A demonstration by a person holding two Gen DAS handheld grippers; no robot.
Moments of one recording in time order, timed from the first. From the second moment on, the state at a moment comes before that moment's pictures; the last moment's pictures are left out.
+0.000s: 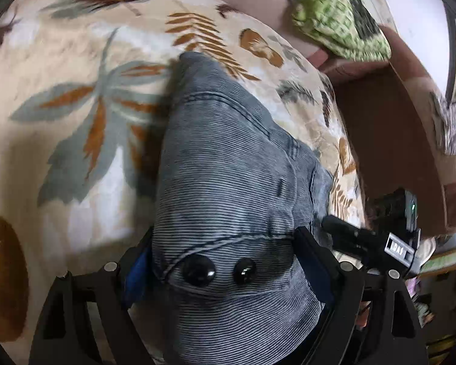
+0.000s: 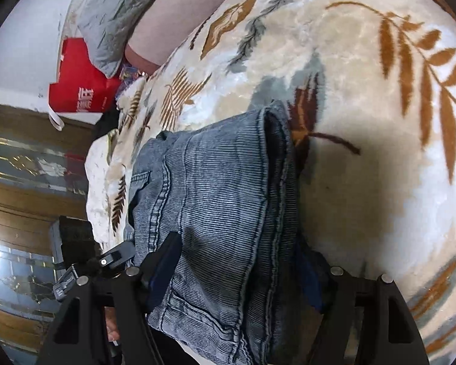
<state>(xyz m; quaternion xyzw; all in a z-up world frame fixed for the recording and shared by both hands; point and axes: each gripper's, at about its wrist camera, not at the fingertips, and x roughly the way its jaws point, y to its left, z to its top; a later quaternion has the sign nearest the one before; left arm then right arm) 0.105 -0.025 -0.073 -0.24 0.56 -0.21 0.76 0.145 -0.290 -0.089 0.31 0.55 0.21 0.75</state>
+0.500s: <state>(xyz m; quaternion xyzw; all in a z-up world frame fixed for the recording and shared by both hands) 0.113 -0.007 -0.089 -0.32 0.55 -0.25 0.73 0.141 -0.291 -0.098 0.32 0.53 0.21 0.75</state>
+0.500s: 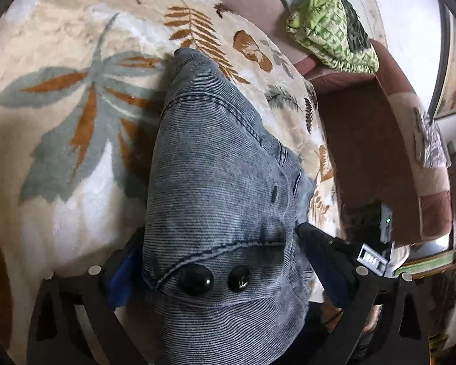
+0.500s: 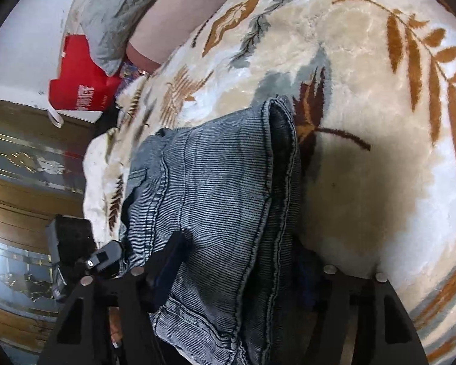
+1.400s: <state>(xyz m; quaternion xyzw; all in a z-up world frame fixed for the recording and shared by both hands) 0.106 -0.017 -0.006 -0.16 0.52 -0.24 0.80 0.126 -0.262 -0.010 0.23 0.48 0.22 0.82</state>
